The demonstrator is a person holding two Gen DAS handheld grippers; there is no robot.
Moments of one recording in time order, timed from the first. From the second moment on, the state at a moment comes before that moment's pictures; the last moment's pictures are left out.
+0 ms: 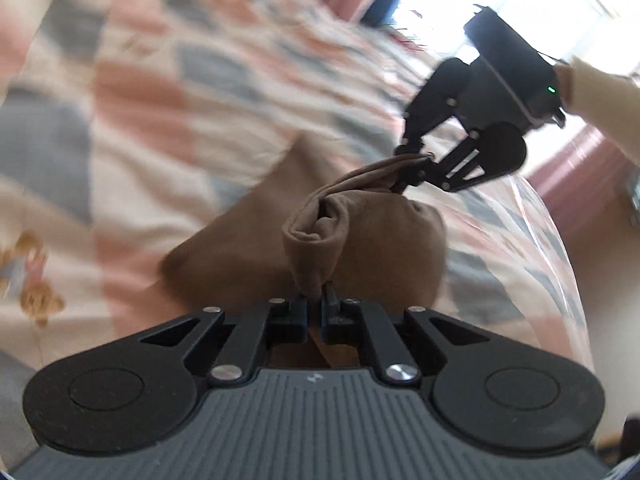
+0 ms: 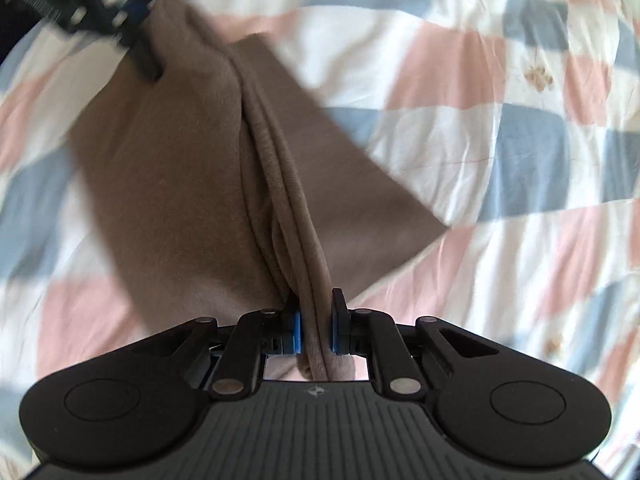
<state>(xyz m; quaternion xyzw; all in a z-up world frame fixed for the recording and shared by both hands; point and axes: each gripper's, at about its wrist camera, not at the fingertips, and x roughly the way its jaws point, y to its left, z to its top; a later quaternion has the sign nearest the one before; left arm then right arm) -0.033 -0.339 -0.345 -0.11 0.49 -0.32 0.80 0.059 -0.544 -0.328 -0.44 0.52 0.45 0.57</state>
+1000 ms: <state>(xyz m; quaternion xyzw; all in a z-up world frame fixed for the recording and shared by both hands) -0.008 -0.306 -0.361 -0.18 0.49 -0.33 0.79 0.084 -0.644 -0.328 0.00 0.47 0.30 0.83</state>
